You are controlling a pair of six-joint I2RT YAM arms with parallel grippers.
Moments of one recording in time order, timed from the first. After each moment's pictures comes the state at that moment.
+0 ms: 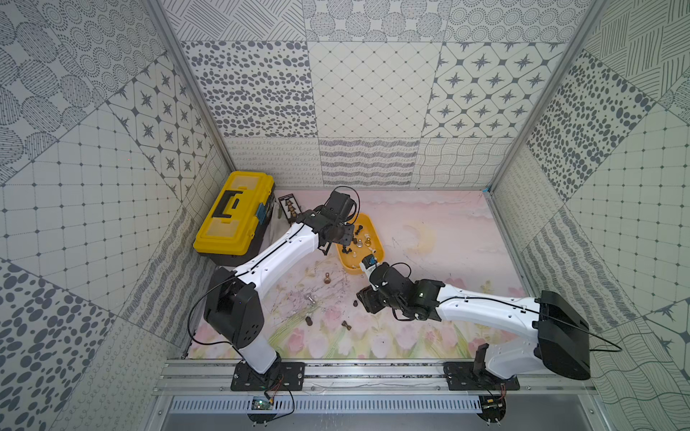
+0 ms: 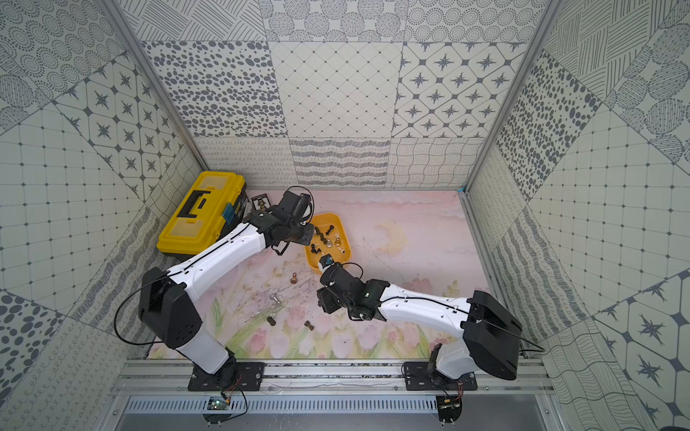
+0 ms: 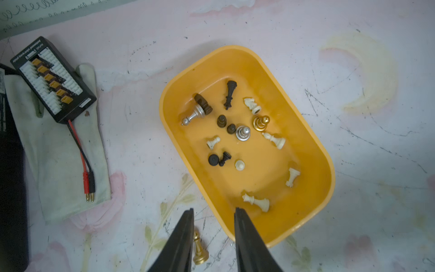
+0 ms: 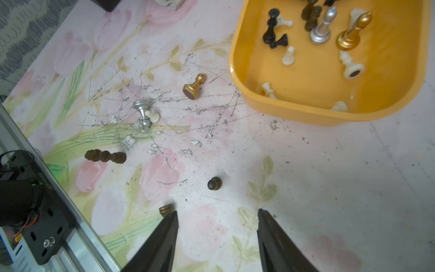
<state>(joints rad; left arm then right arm) -0.53 1.62 1.45 -0.77 -0.18 -0.21 1.11 1.45 0.92 -0.30 0.17 0.47</state>
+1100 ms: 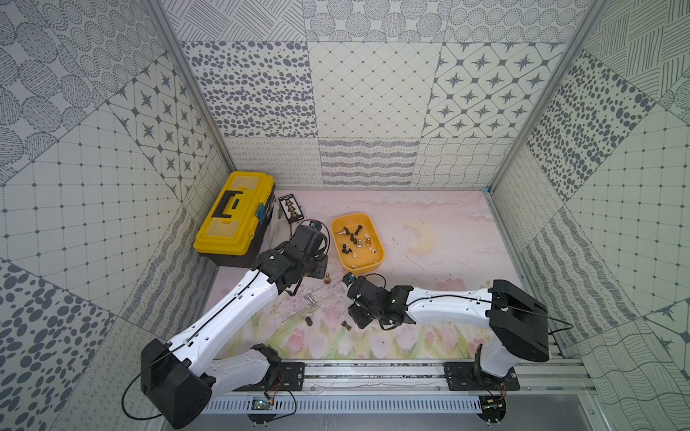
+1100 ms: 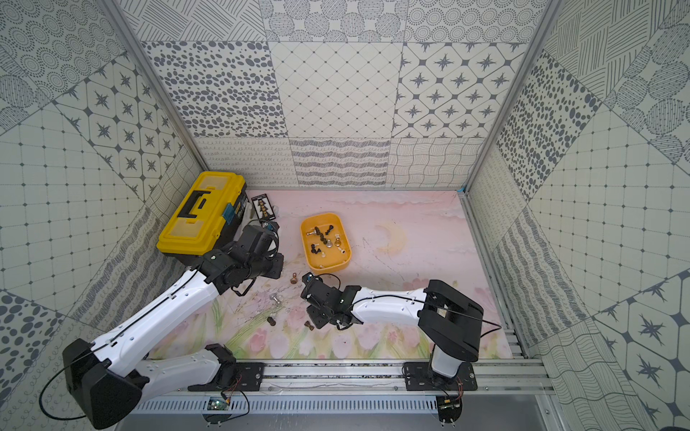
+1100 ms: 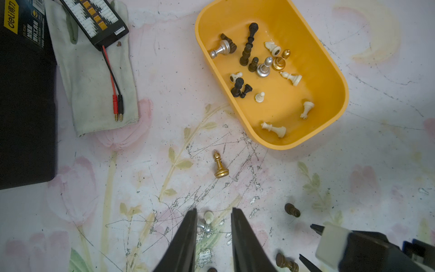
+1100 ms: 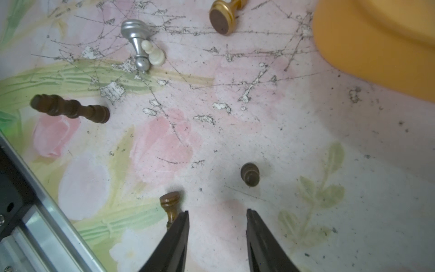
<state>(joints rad) -0.52 1.17 1.06 -0.83 -0.20 -0.26 1.18 1.69 1.01 -0.35 0.14 0.44</state>
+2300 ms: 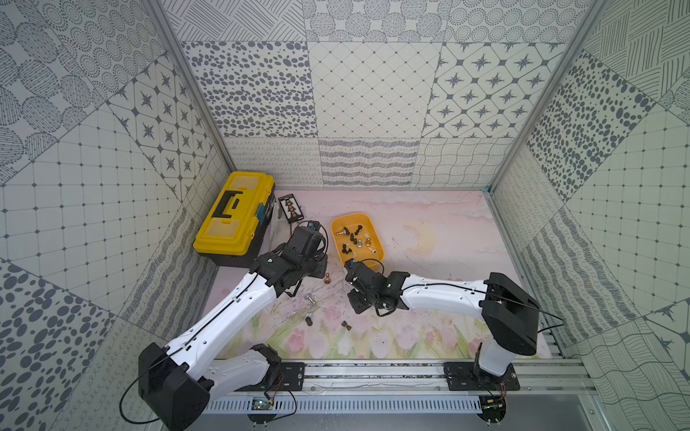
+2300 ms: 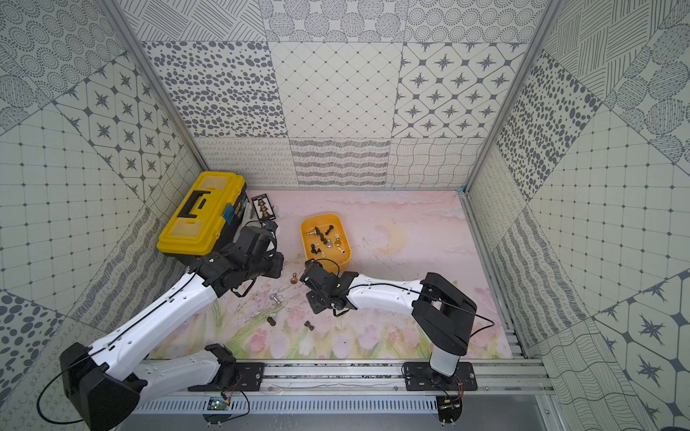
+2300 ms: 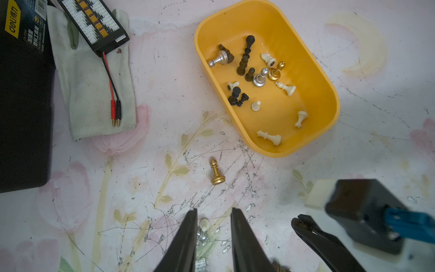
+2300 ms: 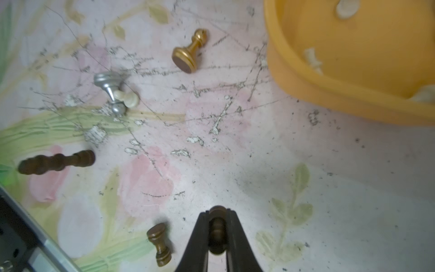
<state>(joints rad) -0.51 1.15 1.04 -0.78 -0.19 -0.28 1.06 1.70 1.13 -0.43 0.10 0.48</state>
